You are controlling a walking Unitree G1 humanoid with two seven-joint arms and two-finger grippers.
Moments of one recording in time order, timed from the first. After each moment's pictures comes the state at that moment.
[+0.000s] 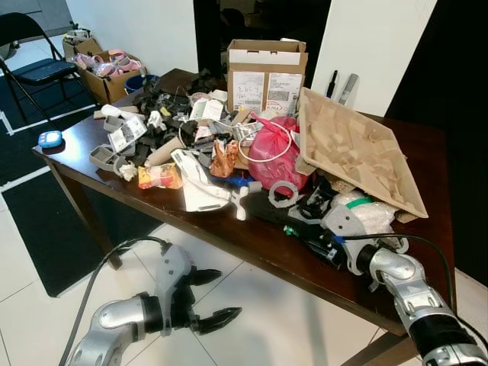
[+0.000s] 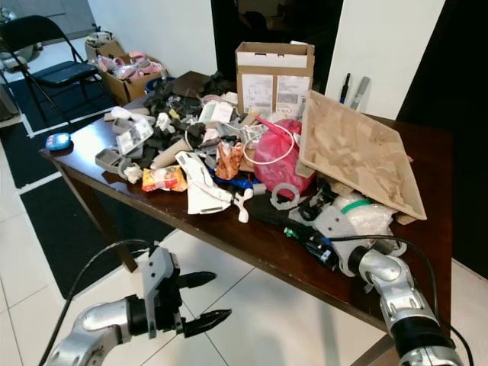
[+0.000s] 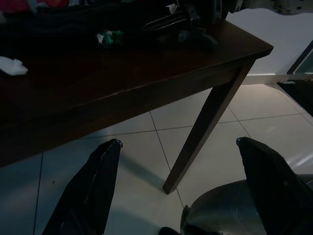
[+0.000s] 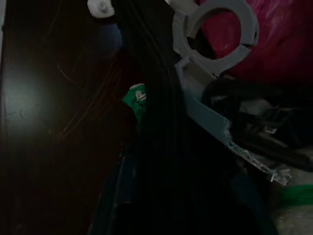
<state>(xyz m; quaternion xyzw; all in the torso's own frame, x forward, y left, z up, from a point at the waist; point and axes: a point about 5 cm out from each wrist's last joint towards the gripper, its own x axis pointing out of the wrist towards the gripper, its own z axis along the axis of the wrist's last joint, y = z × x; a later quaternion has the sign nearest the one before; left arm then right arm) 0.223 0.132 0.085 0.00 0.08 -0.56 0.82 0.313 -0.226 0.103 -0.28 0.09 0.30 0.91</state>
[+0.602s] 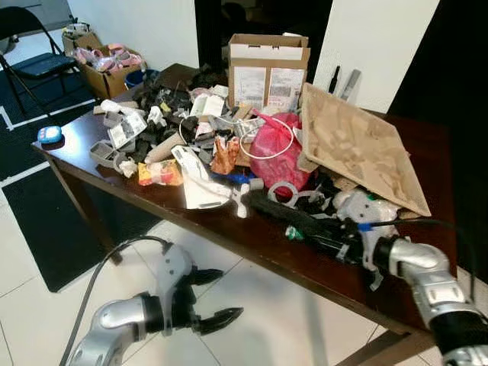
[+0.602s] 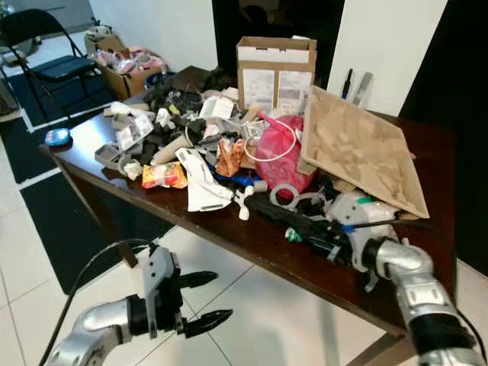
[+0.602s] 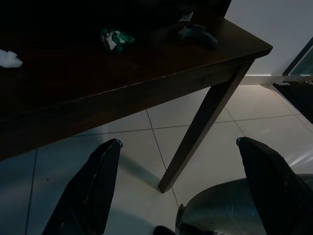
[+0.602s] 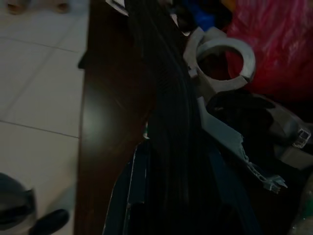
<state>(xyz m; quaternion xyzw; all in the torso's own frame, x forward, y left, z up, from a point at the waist) 0.222 0.130 0.085 -0.01 0.08 -0.56 0.82 0.300 -0.237 0.139 -0.16 0.09 0.41 0.89</state>
